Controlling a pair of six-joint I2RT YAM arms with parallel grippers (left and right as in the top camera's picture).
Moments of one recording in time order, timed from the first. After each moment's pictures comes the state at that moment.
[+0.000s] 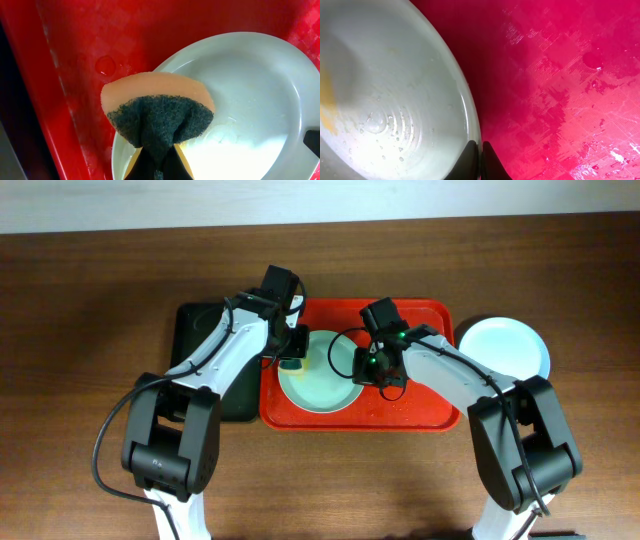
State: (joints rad) left arm -0.37 2.04 1.52 -0.78 0.13 -0.20; right arm 0.40 1.91 1.20 -0.59 -0.15 0.54
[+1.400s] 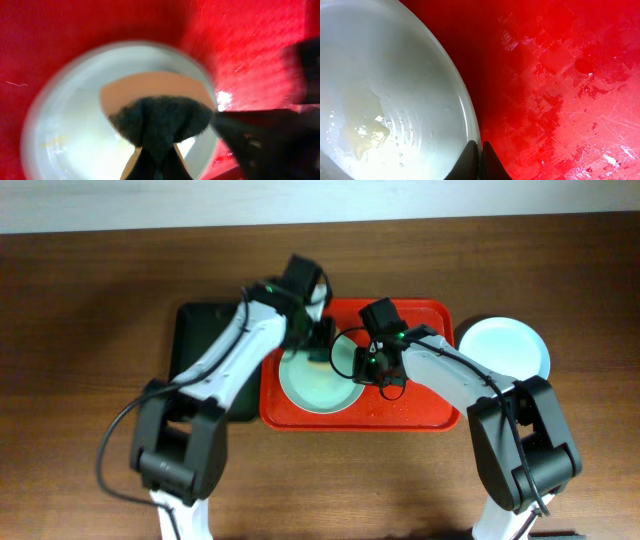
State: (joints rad) left arm -0.44 2.03 1.68 -0.89 0.25 -0.28; right arm 0.40 1.91 1.20 -0.58 -0.13 0.54
